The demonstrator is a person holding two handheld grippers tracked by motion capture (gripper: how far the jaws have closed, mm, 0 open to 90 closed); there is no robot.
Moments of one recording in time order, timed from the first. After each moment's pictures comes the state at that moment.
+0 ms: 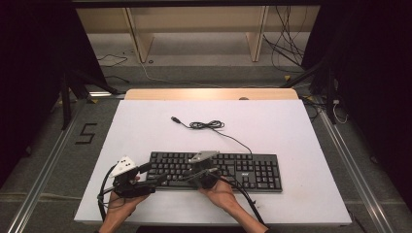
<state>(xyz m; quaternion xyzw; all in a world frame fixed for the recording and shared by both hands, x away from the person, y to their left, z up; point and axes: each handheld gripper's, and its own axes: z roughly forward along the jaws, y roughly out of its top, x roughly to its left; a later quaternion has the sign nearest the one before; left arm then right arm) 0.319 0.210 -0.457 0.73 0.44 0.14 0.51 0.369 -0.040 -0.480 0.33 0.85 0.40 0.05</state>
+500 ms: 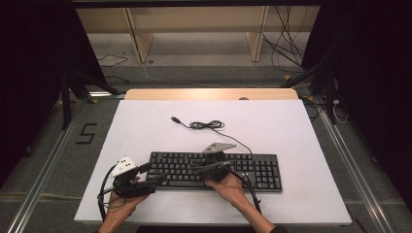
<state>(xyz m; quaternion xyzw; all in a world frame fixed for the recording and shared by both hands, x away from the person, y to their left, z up) 0.319 0.210 -0.457 0.73 0.44 0.14 0.51 0.377 -0.070 -0.457 0.35 0.82 0.45 0.05</state>
